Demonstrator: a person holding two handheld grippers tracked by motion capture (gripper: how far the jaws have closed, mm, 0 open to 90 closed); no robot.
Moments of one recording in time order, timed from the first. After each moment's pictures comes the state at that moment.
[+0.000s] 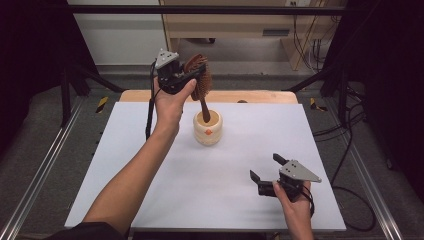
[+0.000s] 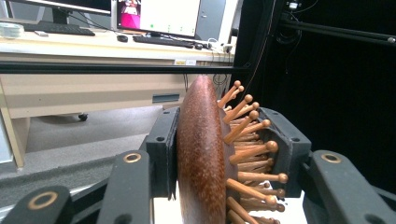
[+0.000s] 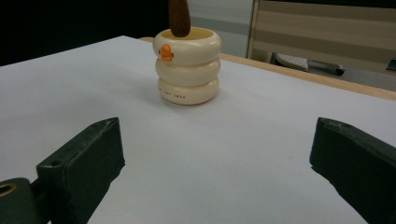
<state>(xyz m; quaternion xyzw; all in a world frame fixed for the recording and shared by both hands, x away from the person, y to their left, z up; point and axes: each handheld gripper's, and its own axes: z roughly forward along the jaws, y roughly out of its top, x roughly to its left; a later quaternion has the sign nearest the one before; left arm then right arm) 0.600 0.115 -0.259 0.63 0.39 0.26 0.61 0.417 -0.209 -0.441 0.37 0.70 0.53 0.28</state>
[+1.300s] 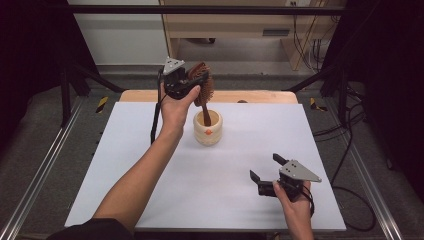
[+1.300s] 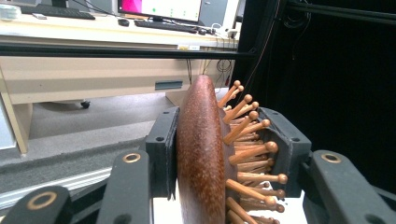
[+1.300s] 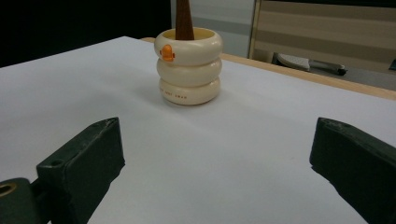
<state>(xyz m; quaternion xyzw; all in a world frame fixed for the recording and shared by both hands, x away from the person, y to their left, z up) 0.611 0.108 -0.287 0.64 0.40 0.25 0.60 0.417 -0.210 -0.441 0.37 0.70 0.54 0.28</state>
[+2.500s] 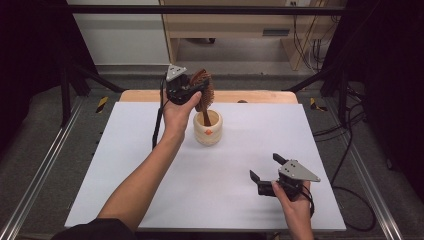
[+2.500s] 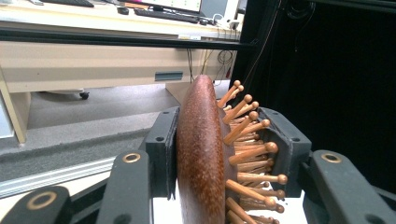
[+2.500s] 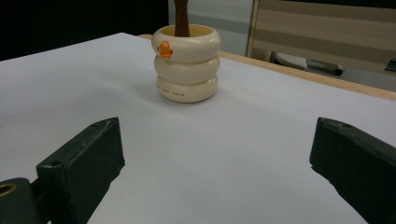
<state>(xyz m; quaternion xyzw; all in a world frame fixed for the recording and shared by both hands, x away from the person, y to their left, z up) 0.614 0.105 -0.308 0.65 0.41 0.25 0.59 0.418 -0.209 -0.442 0.37 0.71 0.53 0.28</state>
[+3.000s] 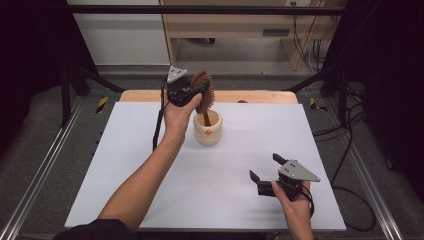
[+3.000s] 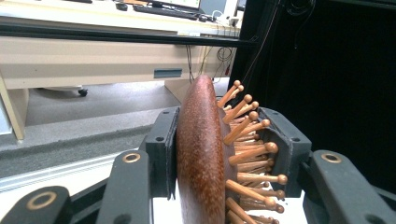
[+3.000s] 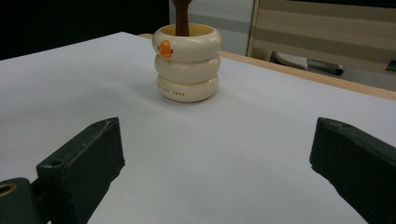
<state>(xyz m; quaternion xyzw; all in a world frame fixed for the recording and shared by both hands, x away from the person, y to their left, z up) 0.613 0.105 -0.313 0.66 0.41 0.24 0.59 0.419 -0.209 -0.443 0.37 0.71 0.53 0.28</state>
